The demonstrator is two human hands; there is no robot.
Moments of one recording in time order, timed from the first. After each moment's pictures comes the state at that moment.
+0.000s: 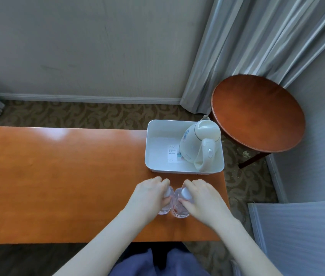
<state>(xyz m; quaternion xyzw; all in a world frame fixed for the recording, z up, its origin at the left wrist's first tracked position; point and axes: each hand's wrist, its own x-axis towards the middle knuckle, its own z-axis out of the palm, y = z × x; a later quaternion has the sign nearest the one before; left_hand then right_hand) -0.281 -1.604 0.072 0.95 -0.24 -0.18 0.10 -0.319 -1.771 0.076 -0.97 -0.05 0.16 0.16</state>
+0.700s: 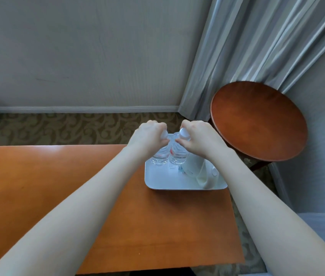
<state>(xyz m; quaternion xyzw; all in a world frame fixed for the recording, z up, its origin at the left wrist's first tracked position) -0.098 -1.625 0.103 0.96 -0.20 -0.07 0.19 -0.131 -1.786 0.117 -0.99 -0.06 0.04 0.14</state>
